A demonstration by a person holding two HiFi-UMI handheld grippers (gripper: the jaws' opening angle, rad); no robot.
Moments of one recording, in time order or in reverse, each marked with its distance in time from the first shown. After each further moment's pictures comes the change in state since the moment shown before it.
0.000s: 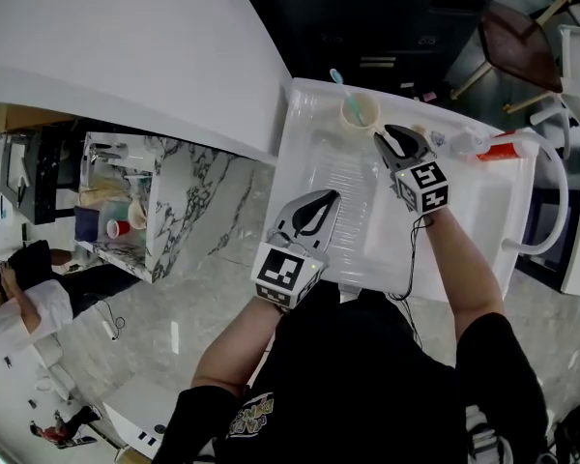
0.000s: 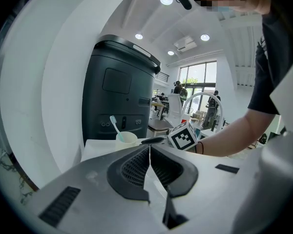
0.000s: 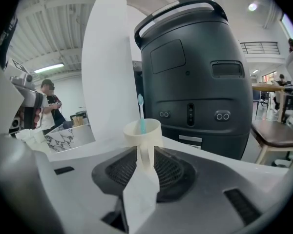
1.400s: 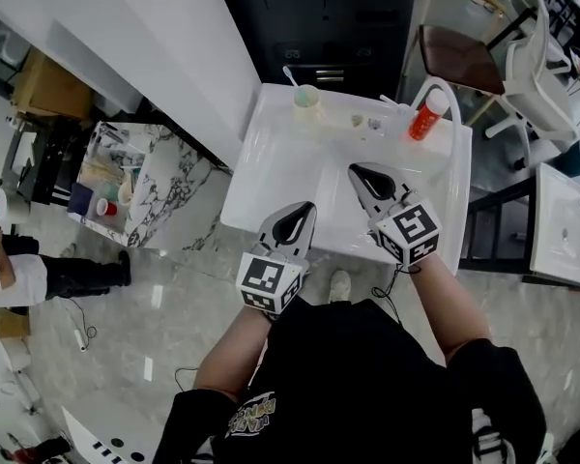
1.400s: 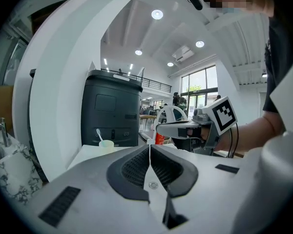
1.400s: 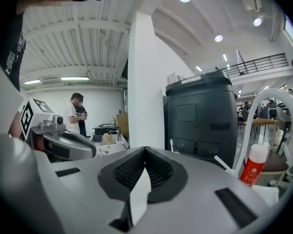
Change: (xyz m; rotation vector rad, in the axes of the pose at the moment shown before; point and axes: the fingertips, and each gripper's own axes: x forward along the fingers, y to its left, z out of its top) left arm -0.080 -0.176 0.008 0.039 -0.155 0.110; right arm -0.268 0.121 0.071 -0.122 -0.215 0.114
